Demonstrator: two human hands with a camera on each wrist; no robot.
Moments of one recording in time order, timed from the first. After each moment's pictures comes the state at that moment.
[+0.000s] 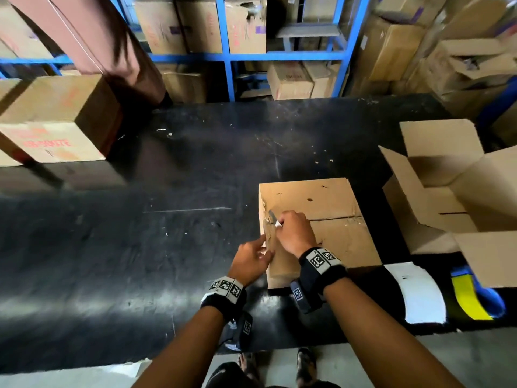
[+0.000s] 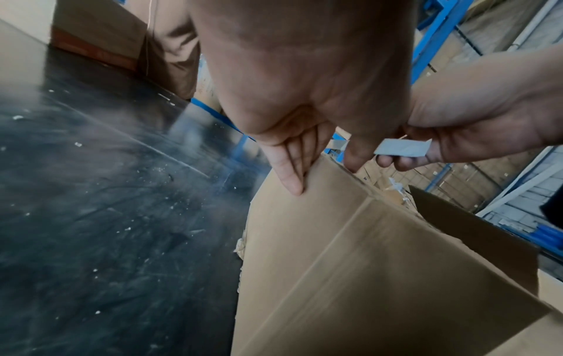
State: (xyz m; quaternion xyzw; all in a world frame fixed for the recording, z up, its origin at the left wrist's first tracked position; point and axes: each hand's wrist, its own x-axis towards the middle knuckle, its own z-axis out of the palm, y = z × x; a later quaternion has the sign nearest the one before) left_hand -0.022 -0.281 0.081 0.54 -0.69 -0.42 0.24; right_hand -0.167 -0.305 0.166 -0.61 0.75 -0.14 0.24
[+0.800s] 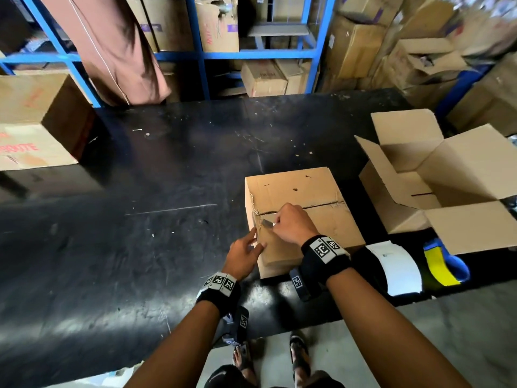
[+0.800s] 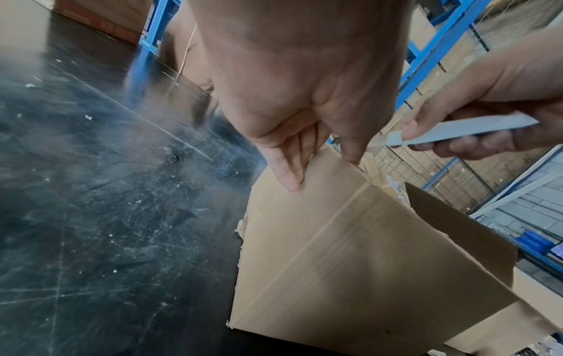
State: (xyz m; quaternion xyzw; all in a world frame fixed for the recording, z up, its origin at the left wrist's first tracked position) left_hand -0.018 -0.269 0.074 0.55 -0.64 -0.48 0.25; right_hand -0.177 -0.285 0.180 -0.58 0.76 -0.09 0.29
